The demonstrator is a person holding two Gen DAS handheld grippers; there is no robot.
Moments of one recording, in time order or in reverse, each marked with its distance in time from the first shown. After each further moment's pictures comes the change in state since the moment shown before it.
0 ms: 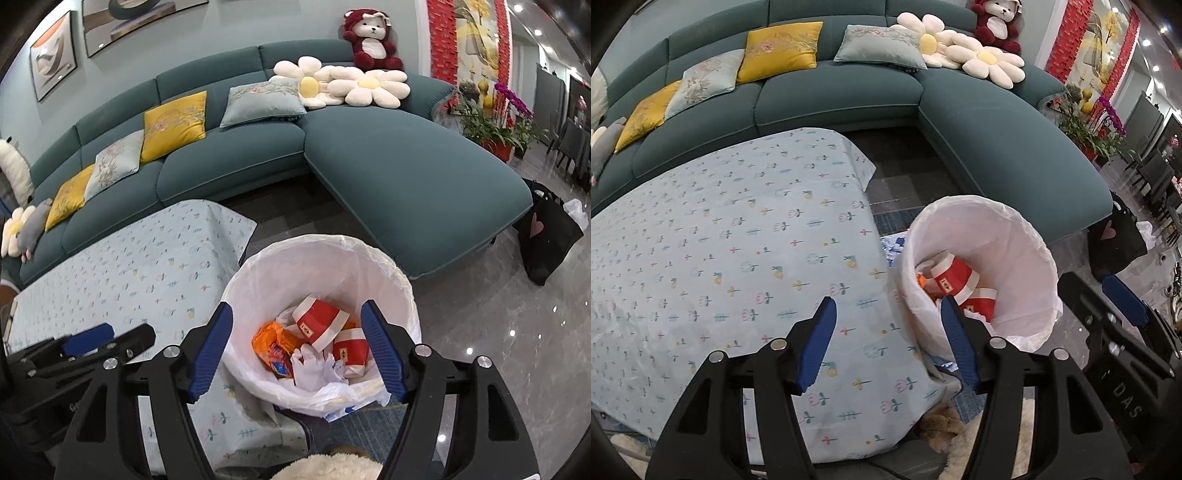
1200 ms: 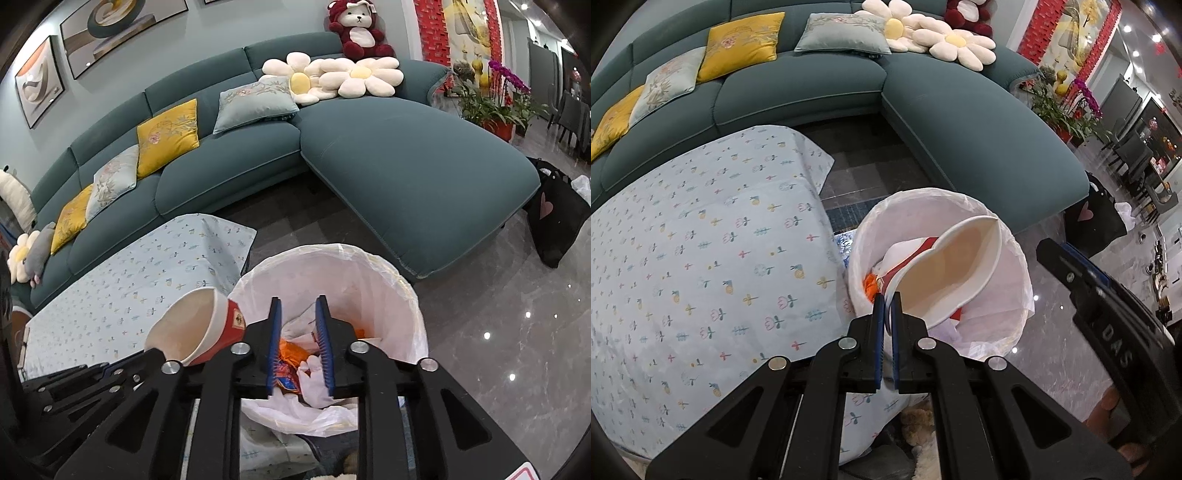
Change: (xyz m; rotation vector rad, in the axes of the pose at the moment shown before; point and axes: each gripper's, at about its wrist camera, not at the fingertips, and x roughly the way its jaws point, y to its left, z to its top) left arm 0.027 -0.039 0.022 0.065 0.065 -0.109; right arm 0.023 -0.025 0.023 0.092 0.012 0.040
